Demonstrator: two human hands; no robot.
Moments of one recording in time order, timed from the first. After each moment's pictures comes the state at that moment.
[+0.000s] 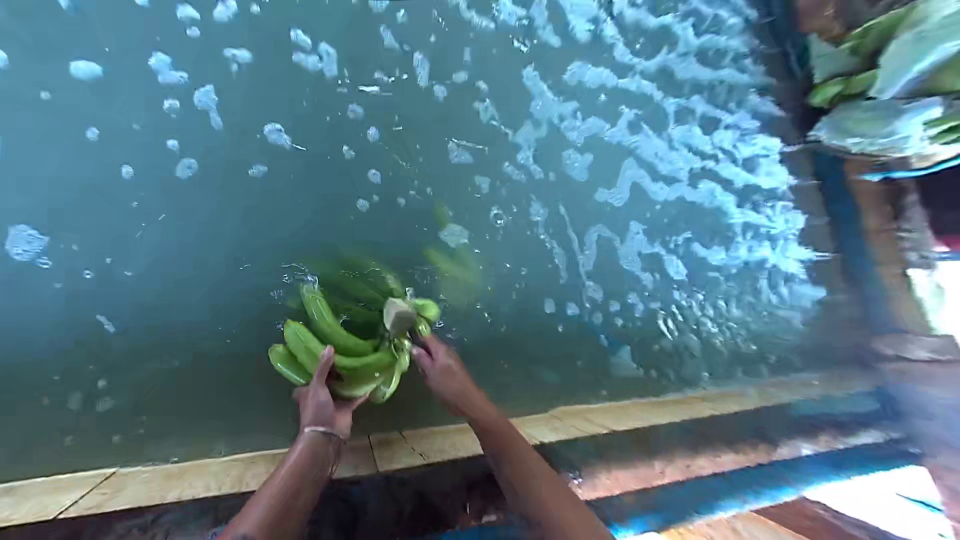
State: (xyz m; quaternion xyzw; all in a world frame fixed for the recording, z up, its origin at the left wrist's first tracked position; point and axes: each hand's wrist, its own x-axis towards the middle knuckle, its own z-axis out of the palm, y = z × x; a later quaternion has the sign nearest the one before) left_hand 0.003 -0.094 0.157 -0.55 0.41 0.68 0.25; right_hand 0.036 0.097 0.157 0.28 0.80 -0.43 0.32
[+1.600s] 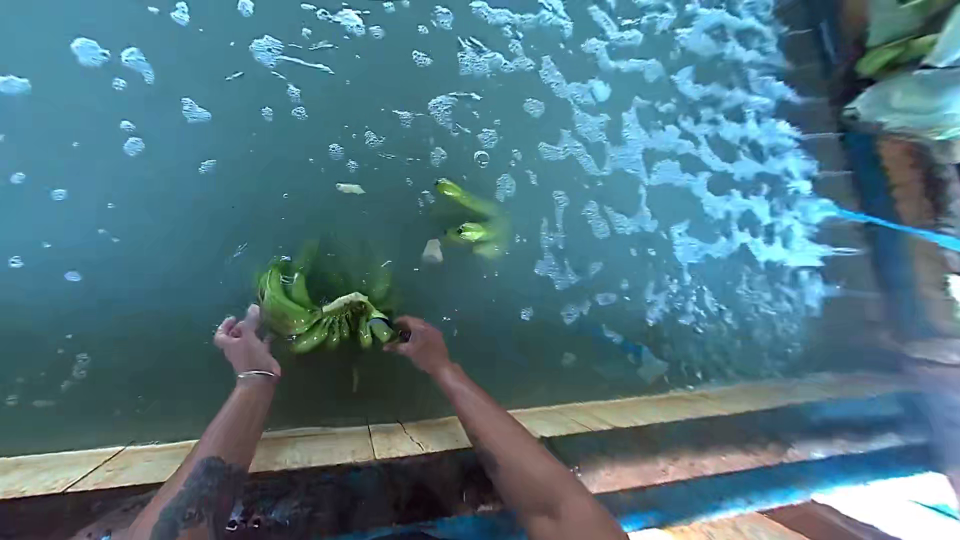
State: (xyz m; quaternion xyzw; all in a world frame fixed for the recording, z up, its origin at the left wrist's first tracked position) left_hand -0.057 -0.177 0.089 -0.41 0.64 0.64 0.12; right_hand 0.033 0.105 0.060 0.17 0.86 -0.36 0.32
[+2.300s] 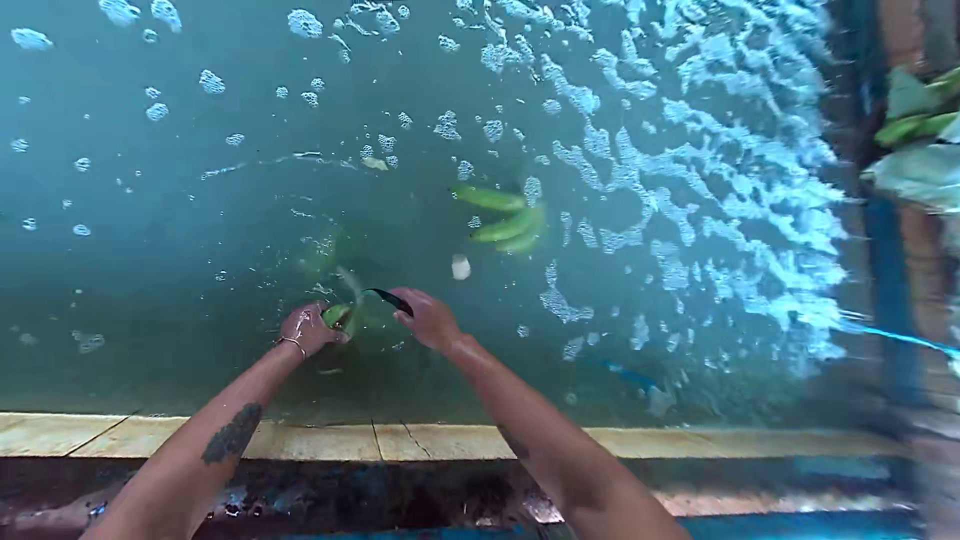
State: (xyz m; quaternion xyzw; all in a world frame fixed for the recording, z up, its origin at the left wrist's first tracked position) left_hand -0.080 -0.167 0.061 0.02 0.85 0.23 0.47; right_hand -0.045 0.084 0.115 0.04 0.90 -0.29 0.33
